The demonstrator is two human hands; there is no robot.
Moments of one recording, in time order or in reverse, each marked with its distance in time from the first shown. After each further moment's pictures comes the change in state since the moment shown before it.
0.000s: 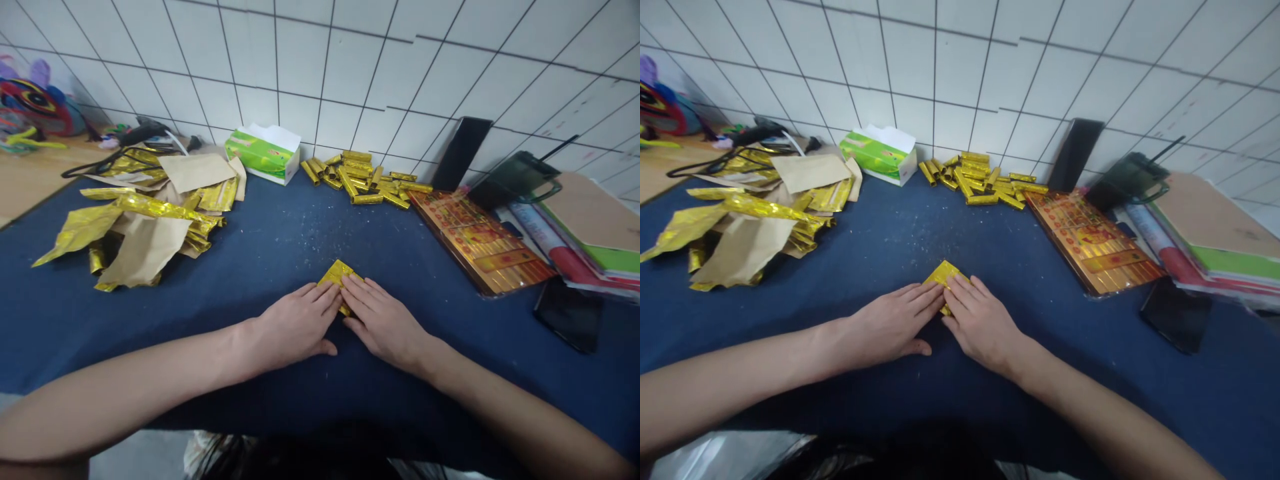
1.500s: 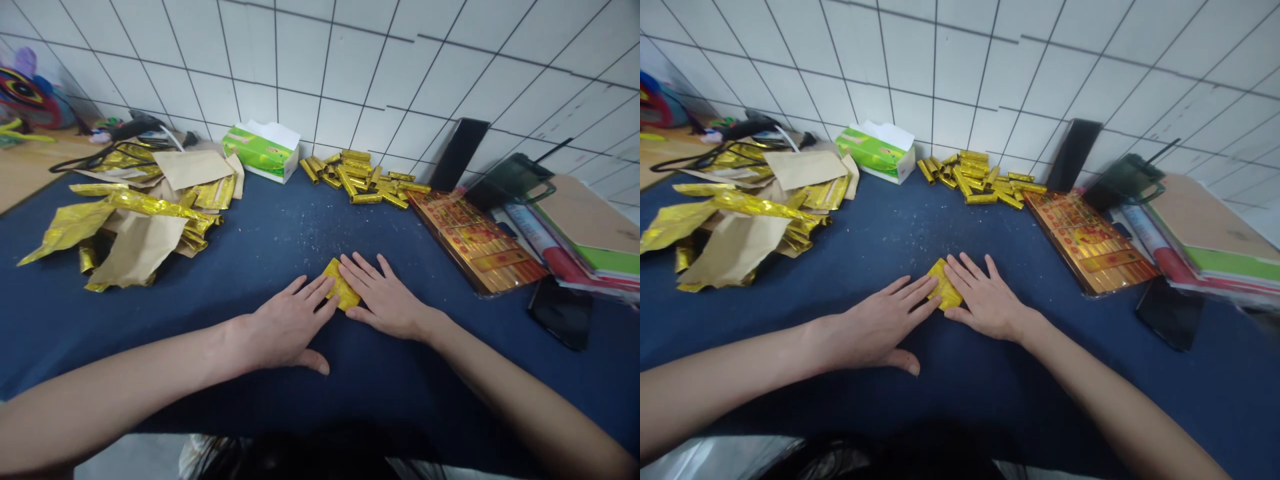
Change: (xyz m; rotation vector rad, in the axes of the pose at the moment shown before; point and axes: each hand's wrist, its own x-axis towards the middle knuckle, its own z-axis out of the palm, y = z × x) left_hand -0.009 -0.011 0.000 -0.034 -0.067 0.028; right_hand 0.013 0.036 0.007 0.044 -0.281 0.015
